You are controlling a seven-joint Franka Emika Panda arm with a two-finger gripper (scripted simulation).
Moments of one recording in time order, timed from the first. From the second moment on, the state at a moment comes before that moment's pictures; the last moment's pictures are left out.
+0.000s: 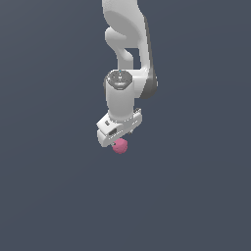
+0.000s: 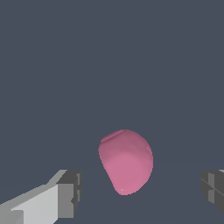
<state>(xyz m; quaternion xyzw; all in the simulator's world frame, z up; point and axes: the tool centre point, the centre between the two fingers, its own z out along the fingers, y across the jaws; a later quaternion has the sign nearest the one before) -0.005 -0.017 0.132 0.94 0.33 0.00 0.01</state>
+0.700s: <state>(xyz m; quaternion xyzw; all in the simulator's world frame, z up) -0.012 -0.028 0.107 0.87 0.49 0.00 0.00</state>
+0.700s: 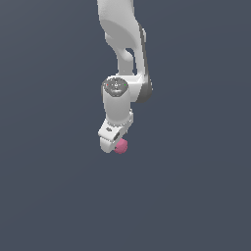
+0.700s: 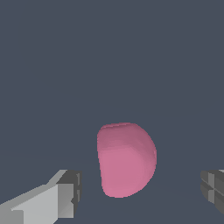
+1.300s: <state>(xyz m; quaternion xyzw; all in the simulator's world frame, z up) -0.014 -0.031 0.098 0.84 0.54 0.00 0.00</state>
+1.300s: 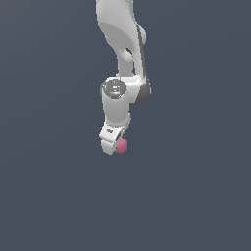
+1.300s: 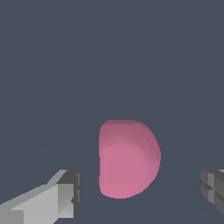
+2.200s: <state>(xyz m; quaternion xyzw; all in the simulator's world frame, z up) -0.015 -0.031 0.049 0.84 0.54 0.00 0.00</state>
